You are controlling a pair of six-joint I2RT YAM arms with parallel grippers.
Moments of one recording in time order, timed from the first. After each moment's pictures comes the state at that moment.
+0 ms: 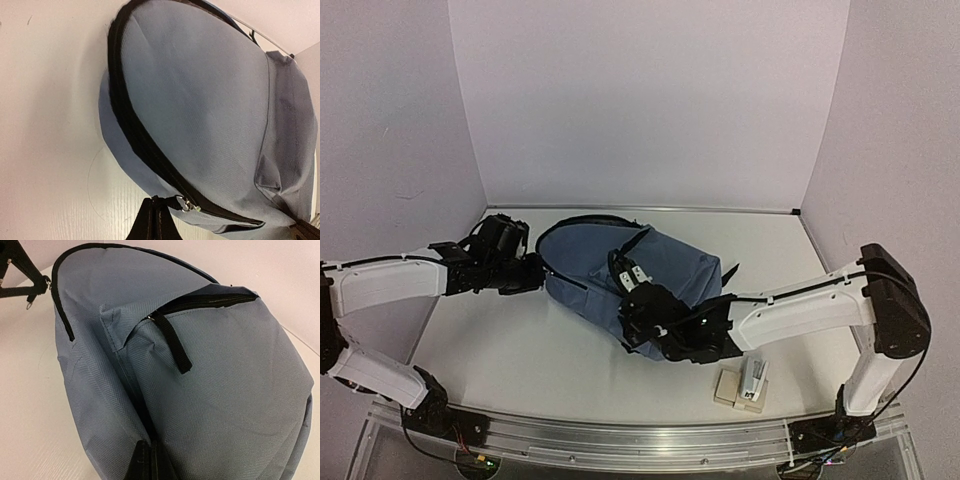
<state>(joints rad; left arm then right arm) -0.63 1.29 0.82 -0.29 -0.12 -0.68 1.26 1.82 1.17 -0.05 0.70 0.31</state>
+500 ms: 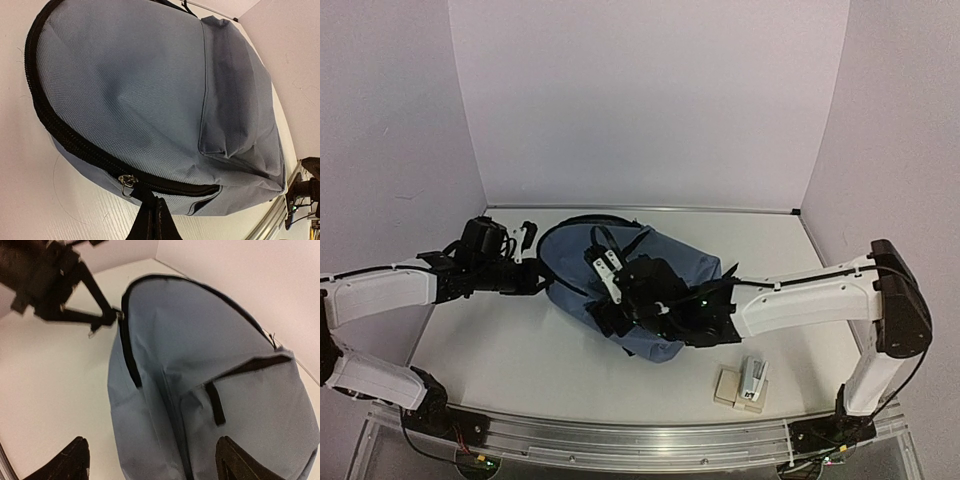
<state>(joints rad) -0.55 1.23 0.73 -0.16 0.22 -0.47 1.25 1.78 1.25 -0.03 0.49 0.10</state>
